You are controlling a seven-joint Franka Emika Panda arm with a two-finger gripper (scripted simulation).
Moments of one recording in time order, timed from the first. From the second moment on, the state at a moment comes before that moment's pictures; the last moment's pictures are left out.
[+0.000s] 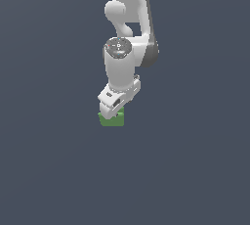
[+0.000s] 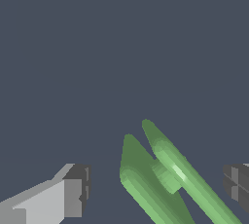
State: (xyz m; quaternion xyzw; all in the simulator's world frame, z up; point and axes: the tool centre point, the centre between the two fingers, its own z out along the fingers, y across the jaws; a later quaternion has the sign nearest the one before) arm -0.018 -0.010 0.150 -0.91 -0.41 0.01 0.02
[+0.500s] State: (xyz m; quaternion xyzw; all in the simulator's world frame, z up) arm -0.020 -0.029 0.149 -0.86 -0.52 0.01 0.01
